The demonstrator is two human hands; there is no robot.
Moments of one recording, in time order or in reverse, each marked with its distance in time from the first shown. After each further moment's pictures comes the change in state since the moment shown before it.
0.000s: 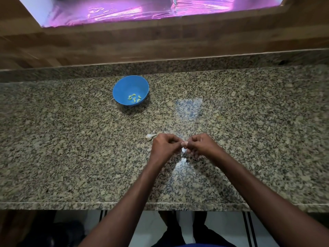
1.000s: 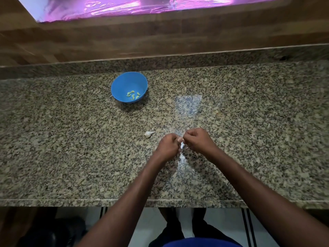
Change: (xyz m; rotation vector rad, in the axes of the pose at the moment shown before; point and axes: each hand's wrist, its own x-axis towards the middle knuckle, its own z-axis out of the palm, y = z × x) left_hand 0.007 -0.002 0.014 0.025 -0.153 -0.187; right_hand 0.005 -0.007 0.012 -0.144 0.134 -0.127
